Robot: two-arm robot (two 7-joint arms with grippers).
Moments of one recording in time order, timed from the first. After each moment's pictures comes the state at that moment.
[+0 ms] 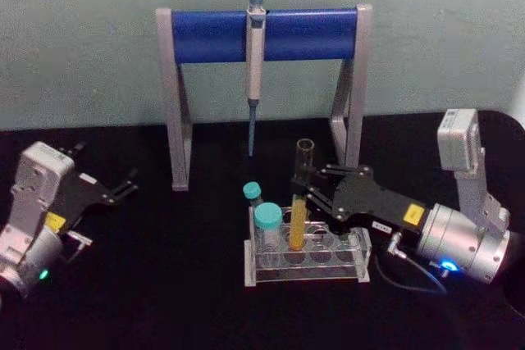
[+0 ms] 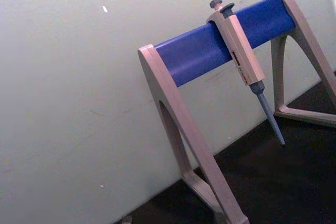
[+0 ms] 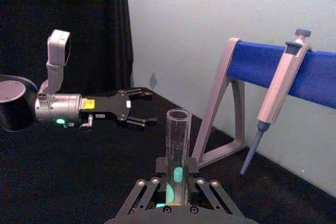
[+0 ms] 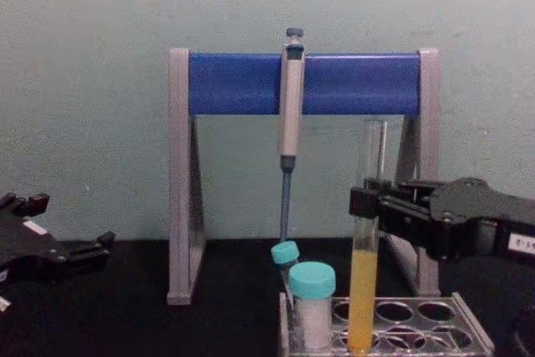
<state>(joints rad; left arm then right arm) -0.20 0.60 0.45 -1.41 -0.25 -0.12 0.03 0.26 0.54 -0.48 -1.53 0.56 -0.06 0.64</state>
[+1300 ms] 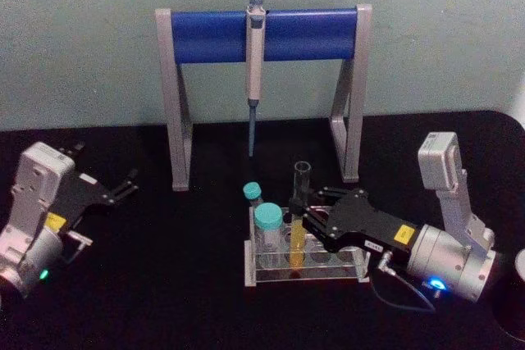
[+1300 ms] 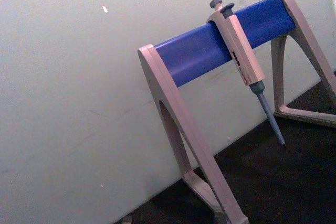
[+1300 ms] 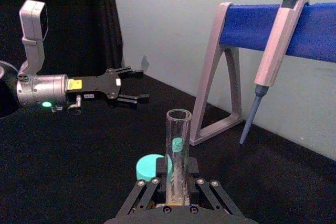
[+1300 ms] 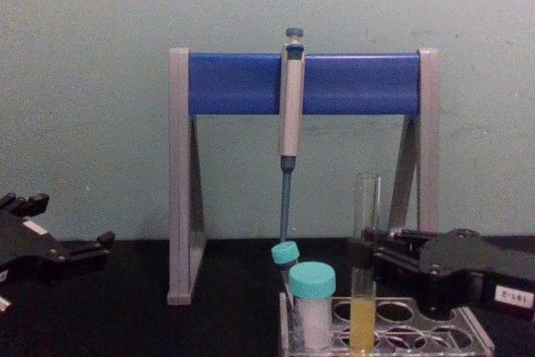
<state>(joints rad) -0.20 0.60 0.45 -1.41 -0.25 -0.12 0.03 0.23 0.50 -0.48 -1.47 0.53 -0.04 0.60</state>
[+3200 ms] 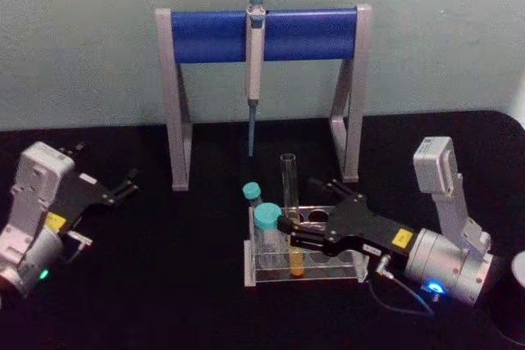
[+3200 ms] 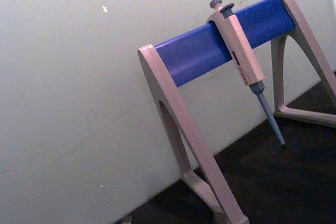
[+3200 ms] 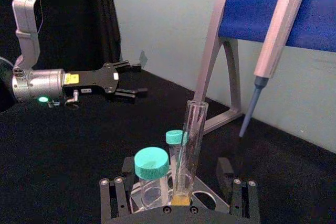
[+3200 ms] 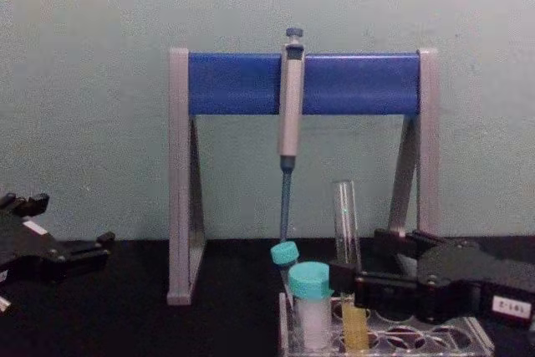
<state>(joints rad) -0.20 0.60 0.45 -1.41 -0.25 -0.12 0.03 0.23 0.49 -0.48 -1.46 0.52 -0.04 0.60</state>
